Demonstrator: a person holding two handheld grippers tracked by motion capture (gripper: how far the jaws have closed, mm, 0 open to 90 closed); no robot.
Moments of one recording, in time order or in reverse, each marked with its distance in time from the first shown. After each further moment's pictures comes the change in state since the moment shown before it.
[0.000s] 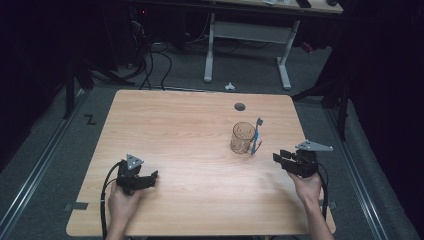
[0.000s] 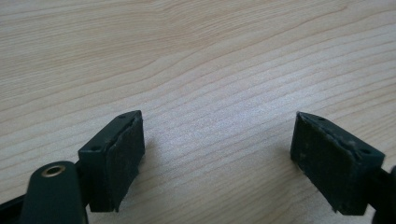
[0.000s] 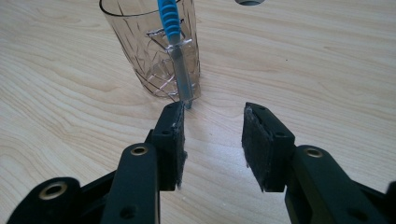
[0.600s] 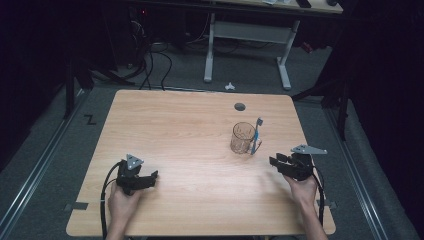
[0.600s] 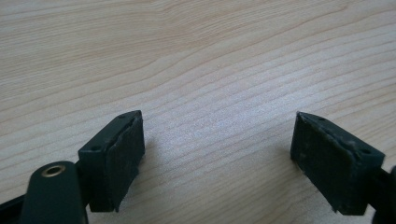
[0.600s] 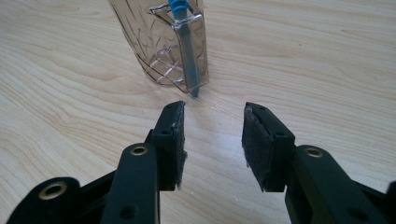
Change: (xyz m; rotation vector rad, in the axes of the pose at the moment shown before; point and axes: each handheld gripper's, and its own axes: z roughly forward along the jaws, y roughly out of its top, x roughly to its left) left arm 0.000 0.000 0.000 0.000 0.000 0.000; right arm 0.006 -0.012 0.013 0.015 0.007 0.006
